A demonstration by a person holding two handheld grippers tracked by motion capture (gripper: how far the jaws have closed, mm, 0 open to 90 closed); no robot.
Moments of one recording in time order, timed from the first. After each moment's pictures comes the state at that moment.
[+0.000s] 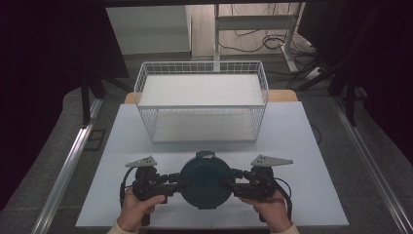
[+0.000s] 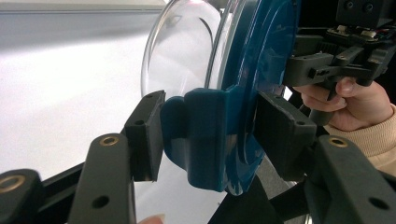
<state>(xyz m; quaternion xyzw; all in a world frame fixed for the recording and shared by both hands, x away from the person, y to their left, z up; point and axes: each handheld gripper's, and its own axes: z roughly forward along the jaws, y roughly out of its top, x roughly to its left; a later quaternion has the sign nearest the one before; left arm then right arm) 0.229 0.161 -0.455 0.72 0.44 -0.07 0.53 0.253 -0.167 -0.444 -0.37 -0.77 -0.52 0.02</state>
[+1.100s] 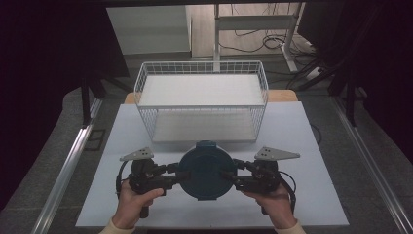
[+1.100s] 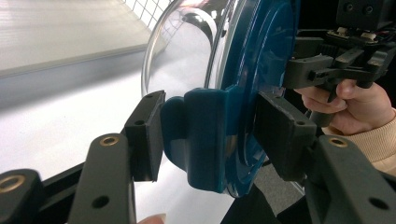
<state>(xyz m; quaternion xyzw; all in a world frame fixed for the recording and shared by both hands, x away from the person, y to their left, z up) 0.232 0.161 -0.419 0.73 0.41 -0.03 0.55 0.255 -0.167 -0.410 -0.34 -0.76 -0.54 -0.02</state>
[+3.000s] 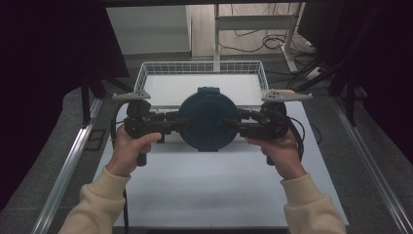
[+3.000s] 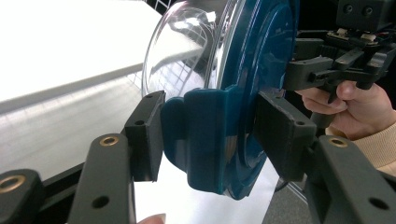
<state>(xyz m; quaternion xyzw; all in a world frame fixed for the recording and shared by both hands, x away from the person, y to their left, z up) 0.309 0.166 -0.310 0.73 0.38 0.01 0.57 0.325 -0.162 -0.302 -0.32 -0.76 -0.56 -0.06</state>
